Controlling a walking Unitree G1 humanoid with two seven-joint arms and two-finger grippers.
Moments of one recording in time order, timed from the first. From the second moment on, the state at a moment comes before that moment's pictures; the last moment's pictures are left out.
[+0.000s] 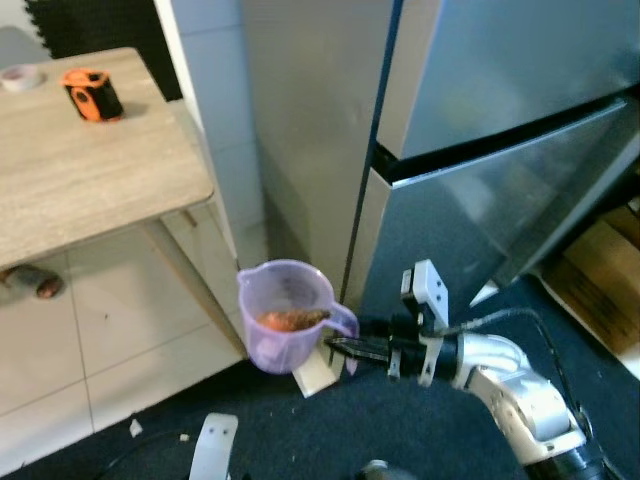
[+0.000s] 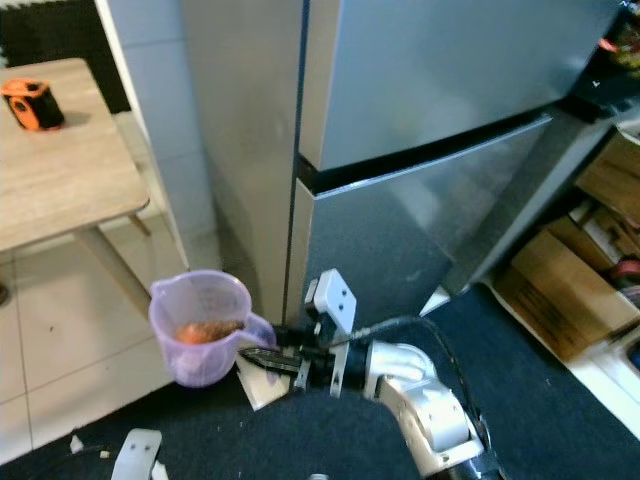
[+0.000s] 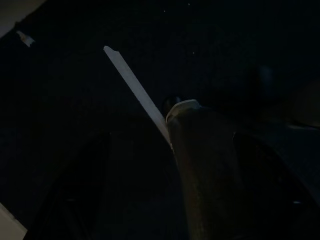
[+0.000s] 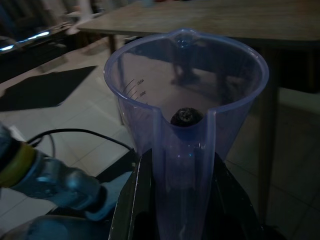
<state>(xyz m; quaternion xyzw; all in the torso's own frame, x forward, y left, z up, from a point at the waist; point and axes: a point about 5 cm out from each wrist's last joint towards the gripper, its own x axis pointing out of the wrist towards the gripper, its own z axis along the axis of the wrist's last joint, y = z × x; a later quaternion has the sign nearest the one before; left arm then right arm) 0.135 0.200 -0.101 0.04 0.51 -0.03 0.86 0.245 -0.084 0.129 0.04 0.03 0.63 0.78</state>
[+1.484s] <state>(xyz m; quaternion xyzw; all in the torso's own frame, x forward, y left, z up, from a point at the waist) 0.250 0.282 -0.006 -0.10 0.21 0.13 0.96 0.217 -0.144 0.127 -0.01 0.12 0.71 0.70</state>
